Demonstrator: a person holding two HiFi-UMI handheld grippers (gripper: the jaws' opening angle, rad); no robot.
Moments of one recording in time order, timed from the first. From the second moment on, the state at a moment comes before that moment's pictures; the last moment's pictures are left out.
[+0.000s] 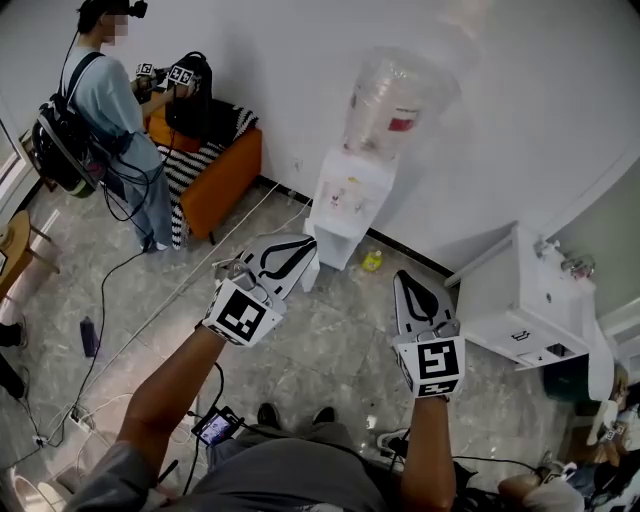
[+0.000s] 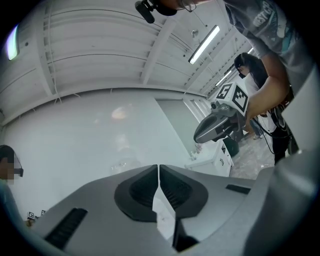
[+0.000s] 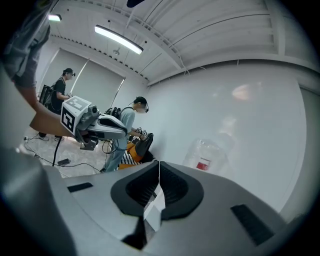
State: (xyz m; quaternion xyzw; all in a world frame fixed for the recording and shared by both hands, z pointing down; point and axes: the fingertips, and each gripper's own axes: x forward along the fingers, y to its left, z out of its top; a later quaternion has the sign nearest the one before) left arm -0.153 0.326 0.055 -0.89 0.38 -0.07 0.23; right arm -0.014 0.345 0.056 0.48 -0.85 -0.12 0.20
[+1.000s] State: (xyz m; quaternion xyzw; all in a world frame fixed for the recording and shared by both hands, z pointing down) left arm -0.095 0.159 0.093 -0.88 0.41 -0.14 0.20; right arm 0.043 0.158 0.092 0.43 -0.88 -0.08 0.17
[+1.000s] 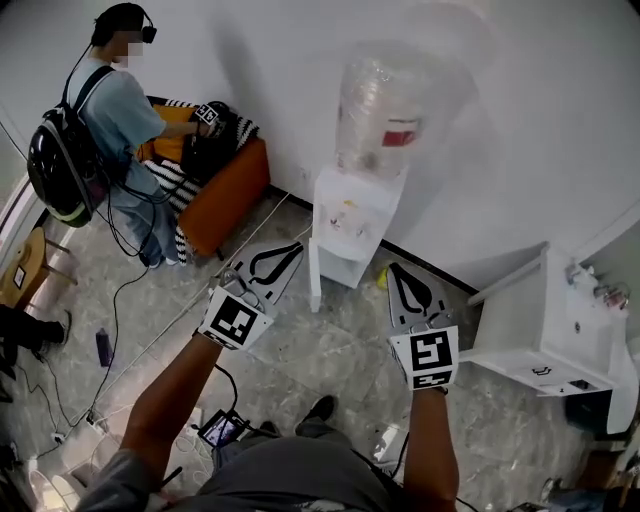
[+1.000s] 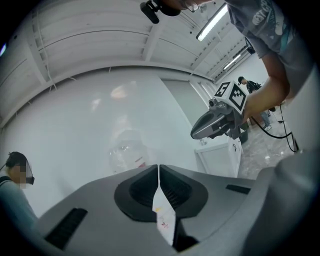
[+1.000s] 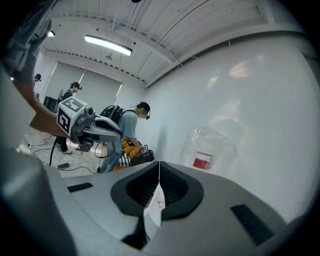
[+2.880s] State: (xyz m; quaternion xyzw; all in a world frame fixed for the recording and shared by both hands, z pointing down) left arm -0.137 -0.077 0.226 -0.92 0.36 -0.15 0.09; right arm 0.007 -0.060 0.194 0.48 -0.85 -0.01 0.22
